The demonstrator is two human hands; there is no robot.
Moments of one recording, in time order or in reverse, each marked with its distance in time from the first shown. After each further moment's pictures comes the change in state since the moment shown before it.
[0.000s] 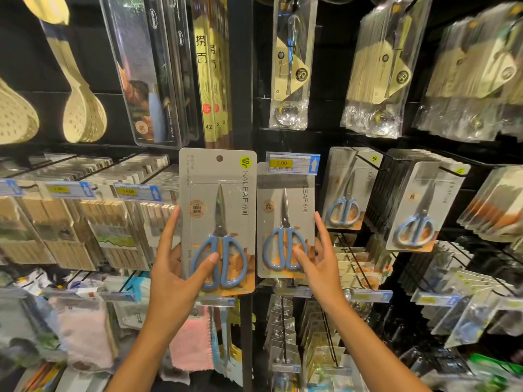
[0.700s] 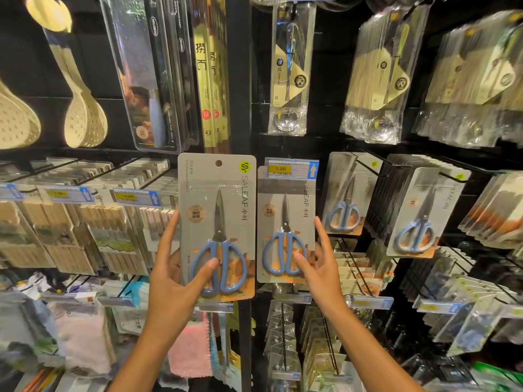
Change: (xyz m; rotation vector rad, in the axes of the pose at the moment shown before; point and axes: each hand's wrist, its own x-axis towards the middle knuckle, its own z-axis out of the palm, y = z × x) left_hand 0.003 -0.004 0.002 -0.001 0.004 -0.013; right_hand 0.003 0.000 -0.003 -0.022 0.018 0.052
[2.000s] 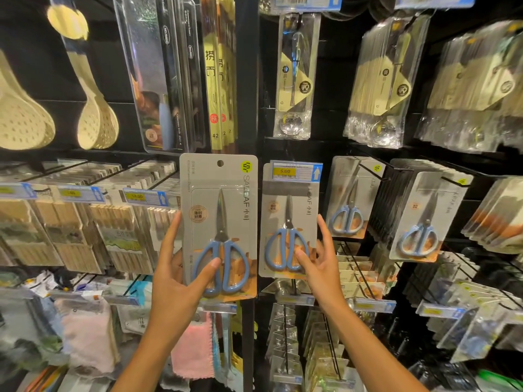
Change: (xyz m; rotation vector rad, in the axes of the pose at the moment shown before) left_hand -0.006 0.007 -0.003 -0.035 0.028 0.021; right_hand 0.006 -0.002 0.006 0.080 0.002 -0.024
